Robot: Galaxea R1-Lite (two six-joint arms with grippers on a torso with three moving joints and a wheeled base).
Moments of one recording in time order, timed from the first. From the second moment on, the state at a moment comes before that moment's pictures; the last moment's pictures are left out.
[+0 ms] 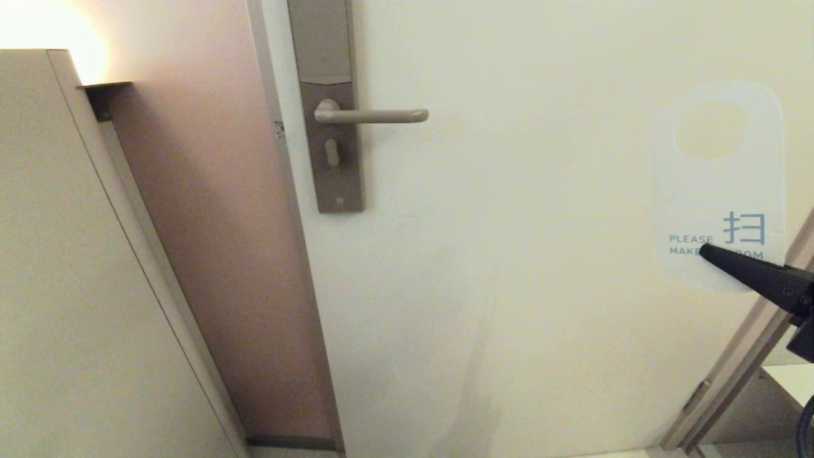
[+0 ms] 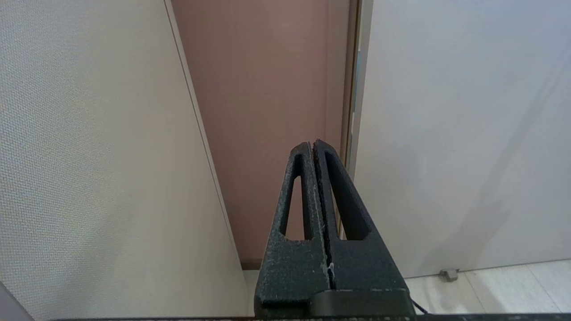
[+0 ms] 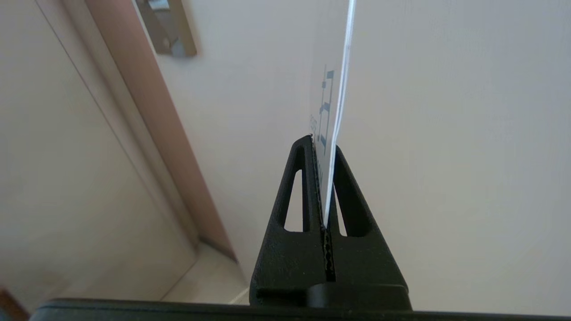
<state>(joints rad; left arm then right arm) 0.00 0.00 0.00 0.02 -0.02 0.03 0.14 1.06 -0.44 -0.60 0.35 0.17</state>
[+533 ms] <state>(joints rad) 0.00 0.00 0.00 0.02 -0.02 0.03 0.14 1.20 -0.51 -0.71 0.34 0.02</state>
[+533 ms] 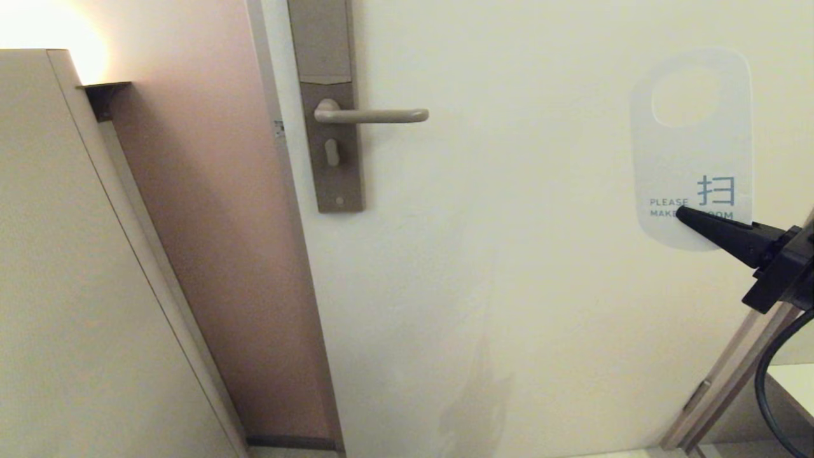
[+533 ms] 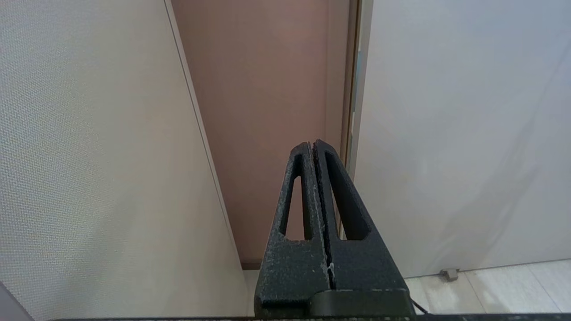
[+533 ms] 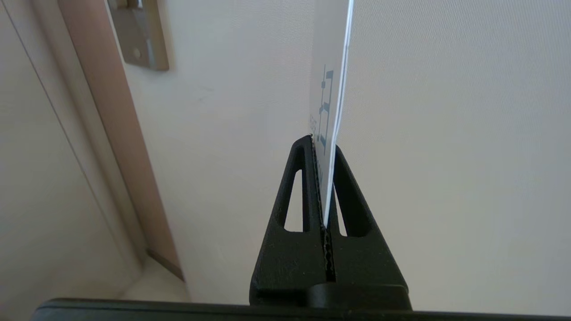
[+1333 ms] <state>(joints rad) 0.00 0.00 0.00 0.02 -0.02 0.03 0.22 1.34 -0.63 -0.73 0.35 0.00</state>
